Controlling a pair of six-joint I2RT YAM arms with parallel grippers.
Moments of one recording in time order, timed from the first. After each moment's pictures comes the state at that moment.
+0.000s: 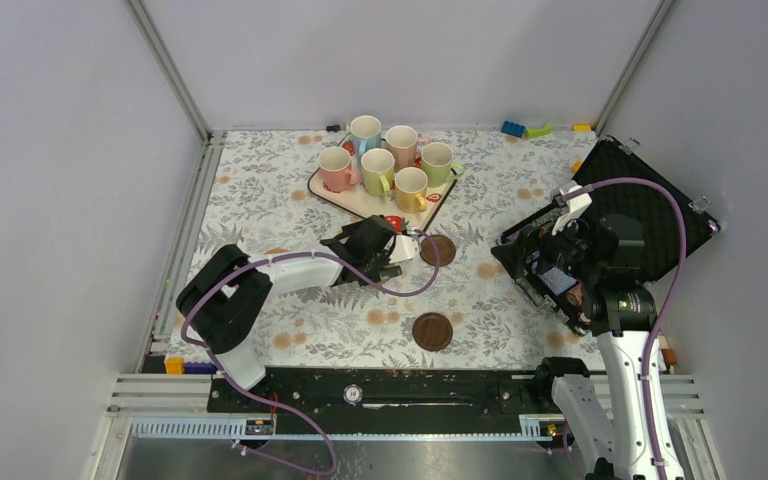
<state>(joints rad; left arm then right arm) -0.77 1.70 0.94 -0.14 -0.29 0.65 -0.04 0.69 0.84 -0.55 -0.68 -0.01</state>
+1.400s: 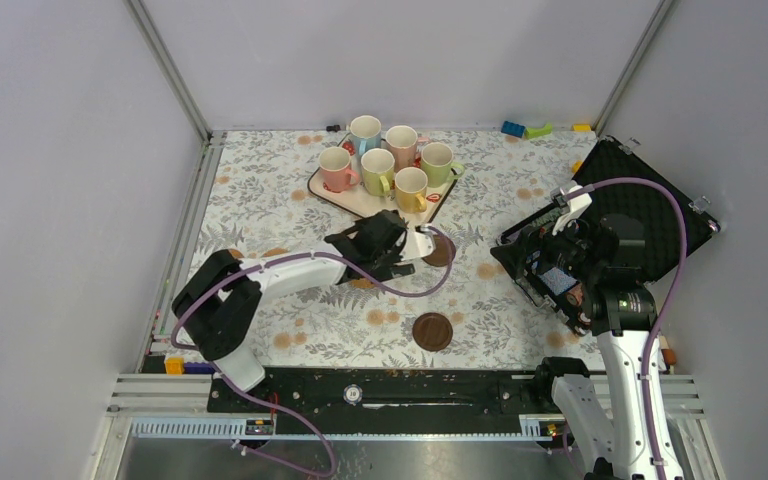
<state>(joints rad) -0.82 1.65 1.01 -0.23 -0.26 0.64 -0.05 0.69 0.84 -0.55 -0.70 -0.01</state>
